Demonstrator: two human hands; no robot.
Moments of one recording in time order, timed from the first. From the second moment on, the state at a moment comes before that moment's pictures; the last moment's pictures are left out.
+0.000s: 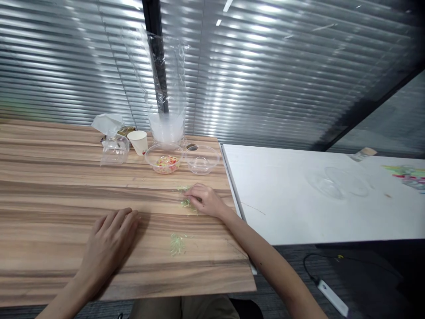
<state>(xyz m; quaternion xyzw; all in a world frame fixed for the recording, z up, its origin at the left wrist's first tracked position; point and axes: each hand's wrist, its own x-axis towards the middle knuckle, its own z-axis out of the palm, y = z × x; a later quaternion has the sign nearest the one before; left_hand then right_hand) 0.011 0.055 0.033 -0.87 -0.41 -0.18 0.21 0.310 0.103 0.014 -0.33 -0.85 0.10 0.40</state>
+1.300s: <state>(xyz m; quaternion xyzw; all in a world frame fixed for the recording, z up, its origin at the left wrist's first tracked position) 0.062 0.024 0.036 -0.98 -0.14 -0.09 -0.06 0.310 0.098 0.017 -0.36 -0.83 0.08 0.42</state>
